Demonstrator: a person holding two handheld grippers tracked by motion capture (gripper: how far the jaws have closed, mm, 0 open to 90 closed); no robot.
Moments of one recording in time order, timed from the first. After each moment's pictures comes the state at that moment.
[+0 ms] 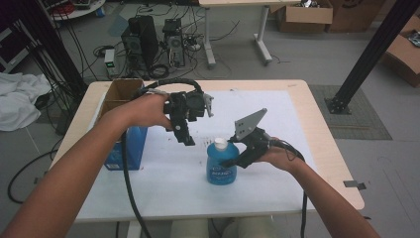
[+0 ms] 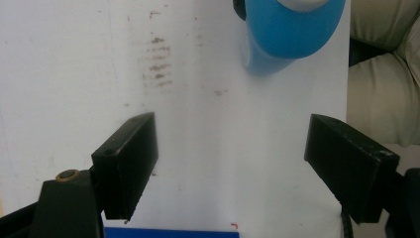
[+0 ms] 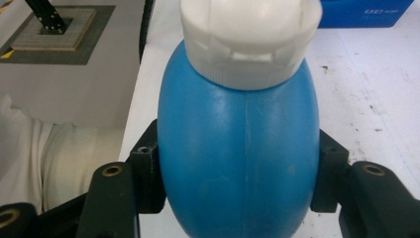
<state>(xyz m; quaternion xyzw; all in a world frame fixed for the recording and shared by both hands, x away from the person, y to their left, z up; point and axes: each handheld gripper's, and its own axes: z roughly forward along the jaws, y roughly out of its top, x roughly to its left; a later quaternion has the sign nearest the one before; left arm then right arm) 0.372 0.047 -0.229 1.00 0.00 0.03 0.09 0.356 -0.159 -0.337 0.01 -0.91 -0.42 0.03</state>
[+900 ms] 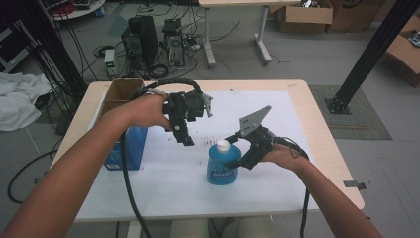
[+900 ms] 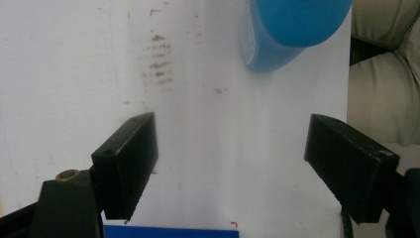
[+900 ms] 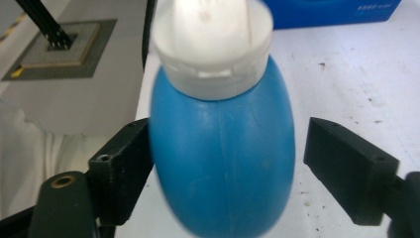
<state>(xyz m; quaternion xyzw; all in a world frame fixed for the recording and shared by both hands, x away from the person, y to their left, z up) 0.373 0.049 -0.229 1.00 0.00 0.03 0.09 0.358 -0.169 -0.332 -0.02 -0.90 -0.43 0.04</state>
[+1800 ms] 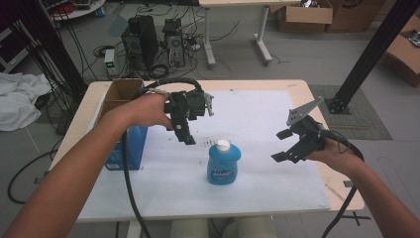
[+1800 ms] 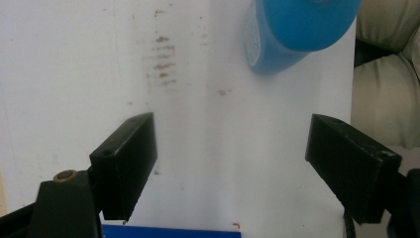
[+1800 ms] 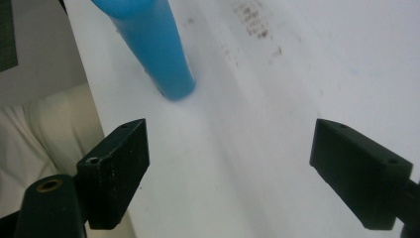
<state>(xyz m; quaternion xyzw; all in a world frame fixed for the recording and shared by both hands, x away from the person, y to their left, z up) 0.375 0.046 -0.229 1.00 0.00 0.04 0.08 0.348 -0.279 -0.297 -0.20 -0.93 -0.31 -0.01</state>
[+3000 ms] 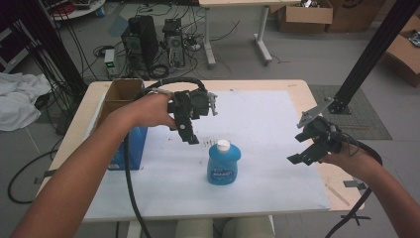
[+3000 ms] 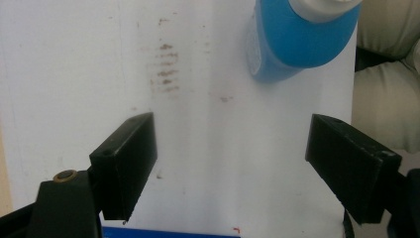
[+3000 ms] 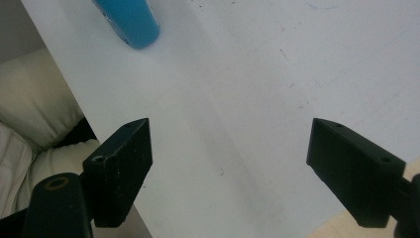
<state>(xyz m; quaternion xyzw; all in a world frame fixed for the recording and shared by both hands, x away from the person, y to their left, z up) 0.372 0.039 -0.225 1.00 0.01 0.05 0.08 0.334 -0.301 -0.285 -0.26 -0.94 -0.22 -0.05</state>
